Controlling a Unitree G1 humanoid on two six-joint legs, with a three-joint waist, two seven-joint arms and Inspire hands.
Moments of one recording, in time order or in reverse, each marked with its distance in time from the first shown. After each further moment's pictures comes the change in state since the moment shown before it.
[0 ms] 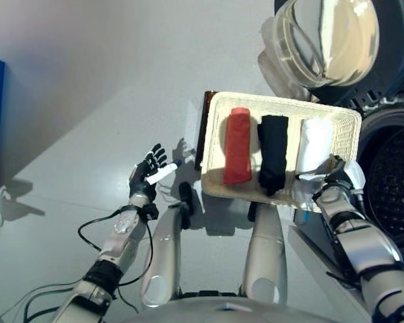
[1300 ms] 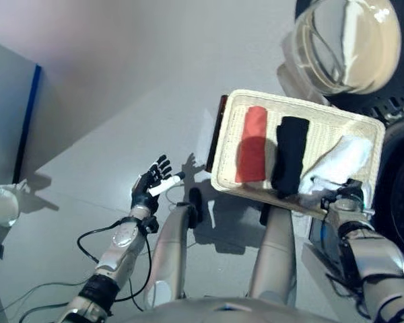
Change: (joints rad) left arm 0.093 0.016 -0.018 -0.046 0.003 0.024 -0.024; right arm 0.137 0.041 -0.377 -0.146 0.517 -0.103 0.062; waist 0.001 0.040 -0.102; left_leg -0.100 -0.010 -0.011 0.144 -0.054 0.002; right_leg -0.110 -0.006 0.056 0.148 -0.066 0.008
